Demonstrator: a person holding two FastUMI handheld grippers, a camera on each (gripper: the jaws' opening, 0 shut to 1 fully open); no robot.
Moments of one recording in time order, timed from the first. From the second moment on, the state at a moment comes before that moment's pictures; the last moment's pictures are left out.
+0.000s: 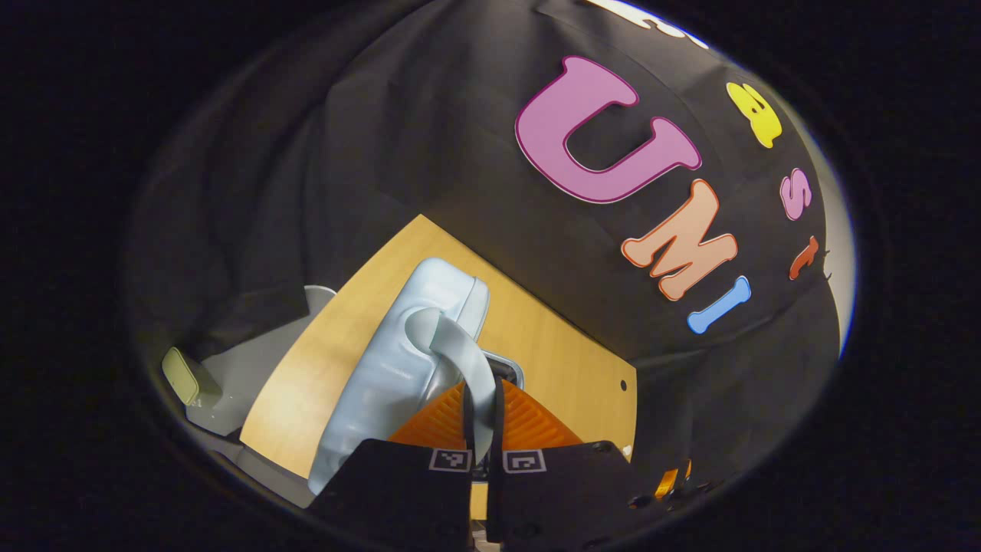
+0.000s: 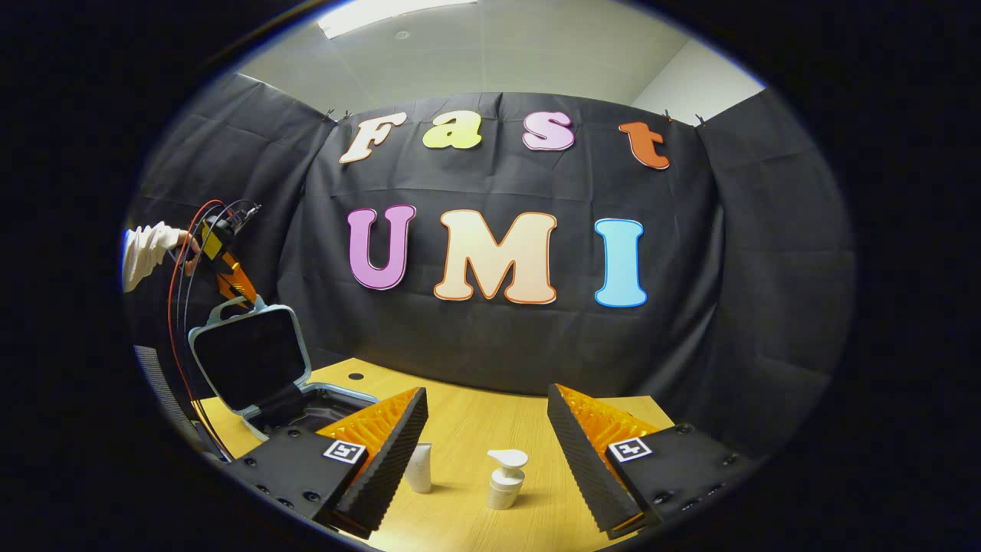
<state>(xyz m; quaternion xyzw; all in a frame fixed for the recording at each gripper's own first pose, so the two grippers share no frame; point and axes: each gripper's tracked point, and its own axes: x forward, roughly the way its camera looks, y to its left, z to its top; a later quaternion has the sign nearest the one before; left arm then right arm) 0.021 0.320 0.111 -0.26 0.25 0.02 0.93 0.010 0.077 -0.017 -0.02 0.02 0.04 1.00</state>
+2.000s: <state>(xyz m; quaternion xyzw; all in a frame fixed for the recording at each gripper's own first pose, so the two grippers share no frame) -0.050 0.403 0.009 -0.14 0.13 0.17 0.97 0.026 0.013 -0.059 0.02 0.07 -0.01 1.00</state>
